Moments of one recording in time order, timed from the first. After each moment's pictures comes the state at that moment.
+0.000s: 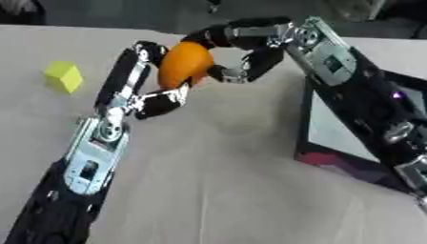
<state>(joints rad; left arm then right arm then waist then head) -0.73 0.03 -0.33 -1.42 -0.58 0.01 -0.01 -0.93 -0.44 0.33 -1.29 0.03 -0.31 0.86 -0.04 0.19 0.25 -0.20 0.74</state>
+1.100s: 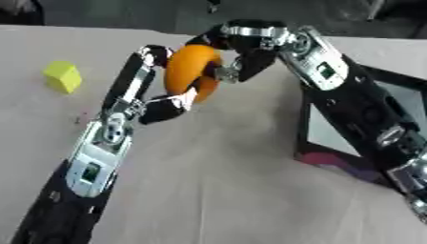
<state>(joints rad) -0.73 0.02 -0.34 -1.40 -0.47 -0.08 -0.05 -0.92 -0.42 0.32 -1.27 -0.07 -0.17 0.72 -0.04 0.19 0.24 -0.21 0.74</state>
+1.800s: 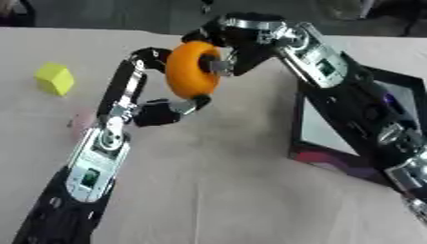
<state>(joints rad) -0.71 0.02 -0.34 -1.37 -0.53 0.04 0.06 -0.91 -0.43 0.32 -1.31 -0.11 -0.10 0.68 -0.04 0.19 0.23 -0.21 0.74</state>
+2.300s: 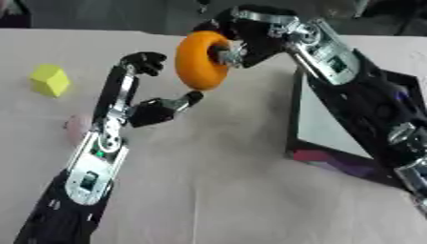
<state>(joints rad) -0.68 0.03 -0.32 -1.36 -0.52 0.09 0.12 -0.90 -0.47 0.28 -1.31 -0.12 -0.09 0.63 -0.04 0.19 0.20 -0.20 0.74</state>
